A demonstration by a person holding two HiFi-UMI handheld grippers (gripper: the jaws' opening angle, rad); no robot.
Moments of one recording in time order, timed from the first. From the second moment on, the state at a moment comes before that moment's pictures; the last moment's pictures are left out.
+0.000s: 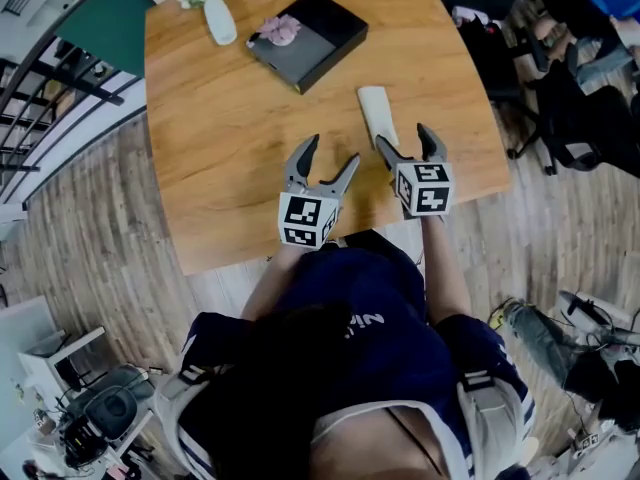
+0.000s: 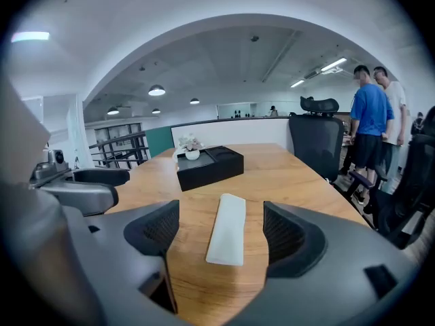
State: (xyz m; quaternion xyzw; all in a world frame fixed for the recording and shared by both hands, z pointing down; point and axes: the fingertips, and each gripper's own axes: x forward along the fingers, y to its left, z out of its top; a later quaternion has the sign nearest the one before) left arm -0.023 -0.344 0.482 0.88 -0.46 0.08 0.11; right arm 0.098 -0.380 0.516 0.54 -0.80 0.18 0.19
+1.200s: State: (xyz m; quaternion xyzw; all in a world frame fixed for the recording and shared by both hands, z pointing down) left arm -0.063 -0.357 0.502 0.81 -0.56 0.11 0.15; right arm 0.075 -0.486 0.652 0.47 -0.76 0.27 0.35
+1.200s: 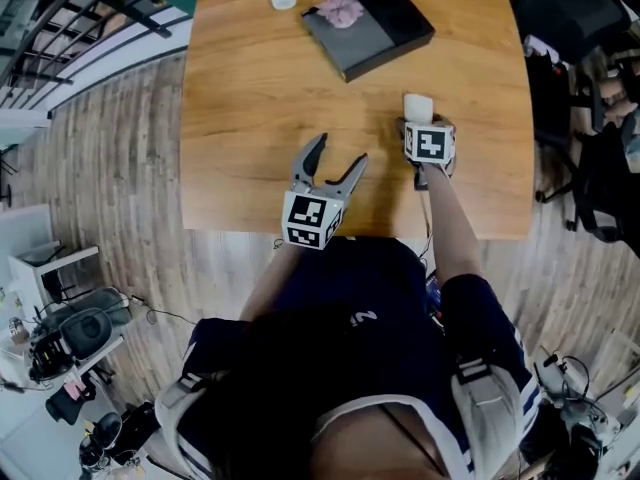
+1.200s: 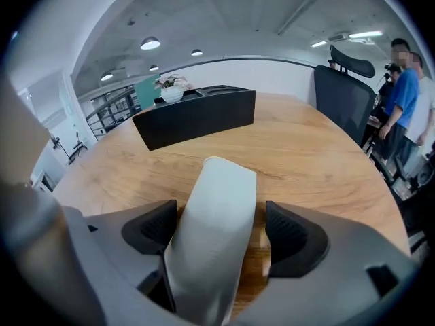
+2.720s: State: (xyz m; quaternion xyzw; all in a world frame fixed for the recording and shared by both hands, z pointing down) left arm -0.092 -0.348 0.482 0.80 -0.58 0.06 0.14; right arm 0.063 -0.461 0.492 0.51 -0.82 0.14 0.22
